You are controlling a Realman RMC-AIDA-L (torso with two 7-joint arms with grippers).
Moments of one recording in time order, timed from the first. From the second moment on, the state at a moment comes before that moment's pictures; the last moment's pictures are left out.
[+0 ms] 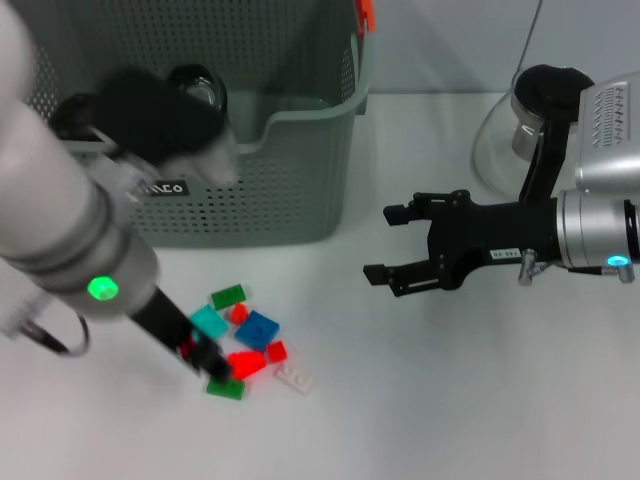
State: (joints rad) left arm -0.49 -2.17 1.57 1.64 2.77 1.81 -2.90; right arm 0.70 2.07 -1.01 -0.59 -1.95 -1.32 1.36
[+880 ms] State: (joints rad) left arm -0.99 -1.96 0.93 1.21 2.77 1.44 -2.62; right arm 0.69 2.07 -1.00 -0.59 -1.94 -1.33 1.40
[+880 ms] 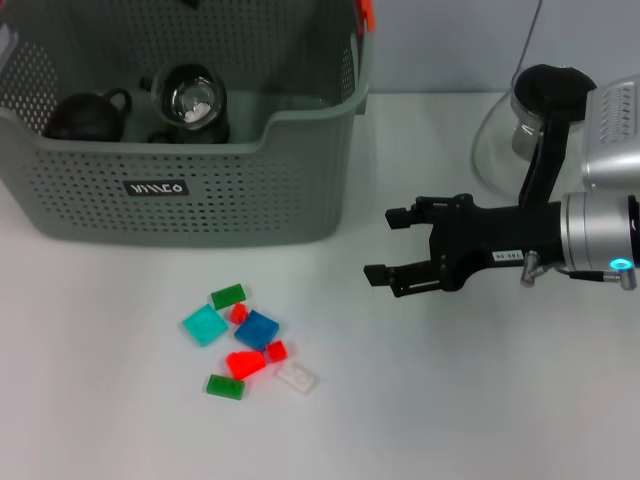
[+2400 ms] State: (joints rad) left arm -0.55 -2.17 1.48 1.50 2.71 1.77 -2.68; right arm 0.68 2.07 -0.98 -0.58 -1.94 -1.31 1.41
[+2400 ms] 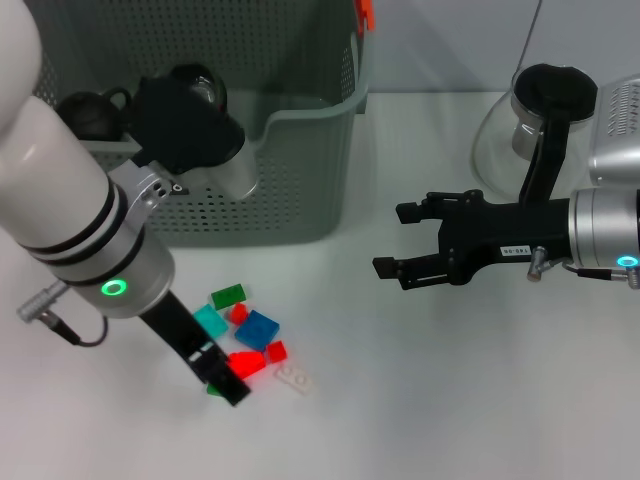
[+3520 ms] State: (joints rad) left arm -0.58 -2.16 1.48 1.30 2.86 1.49 -2.42; right arm 0.68 2.08 -0.98 -0.59 -1.94 -1.31 1.41
